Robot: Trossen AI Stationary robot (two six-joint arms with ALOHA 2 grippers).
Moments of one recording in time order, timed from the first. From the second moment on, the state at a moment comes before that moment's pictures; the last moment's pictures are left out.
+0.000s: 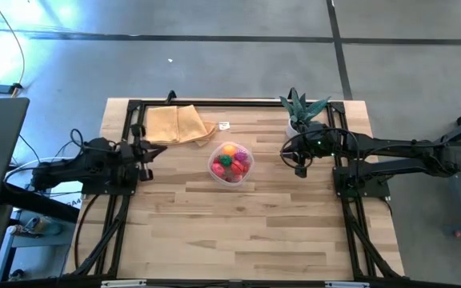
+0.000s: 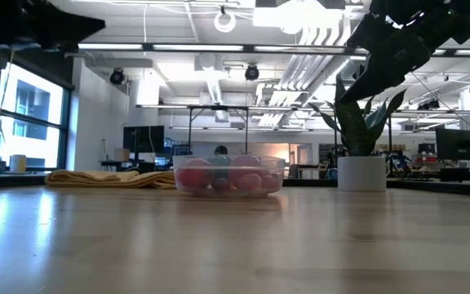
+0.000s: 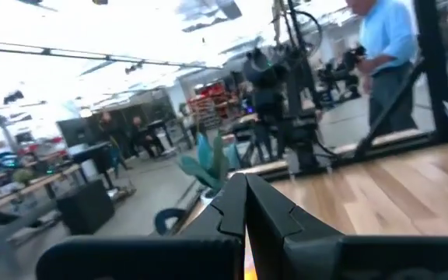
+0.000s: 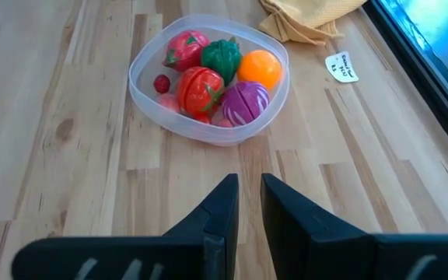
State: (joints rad) left arm 0.24 0.00 0.17 0.00 -0.05 0.33; right arm -0.24 0.89 0.58 -0.33 -0.07 -0.13
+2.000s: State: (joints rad) left arm 0.24 0.03 0.01 0.01 0.01 0.60; right arm -0.30 0.73 0.76 0.18 -0.46 0.17
